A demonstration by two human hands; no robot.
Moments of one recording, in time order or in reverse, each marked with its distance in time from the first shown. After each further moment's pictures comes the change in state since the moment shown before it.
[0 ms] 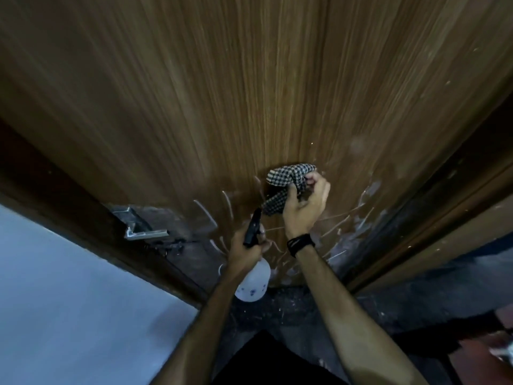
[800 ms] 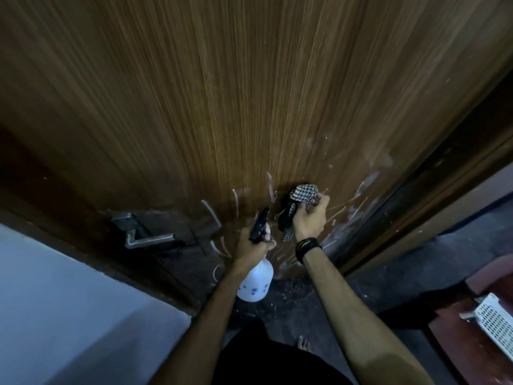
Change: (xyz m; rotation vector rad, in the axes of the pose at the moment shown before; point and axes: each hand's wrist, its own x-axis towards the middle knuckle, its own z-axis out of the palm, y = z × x) left_hand 0.012 0.000 -0.032 -0.060 -0.199 -0.063; right_hand -0.043 0.019 0.006 -0.237 0.009 0.555
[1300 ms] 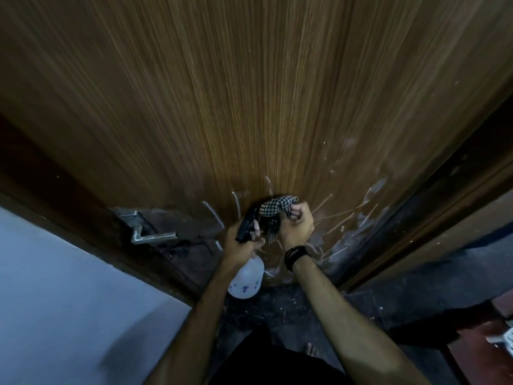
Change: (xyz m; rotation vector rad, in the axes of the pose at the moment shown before) left_hand -0.006 0.009 -0.012 0.031 0.169 0.037; right_hand -0.011 0.008 0.014 0.139 -0.161 -0.082
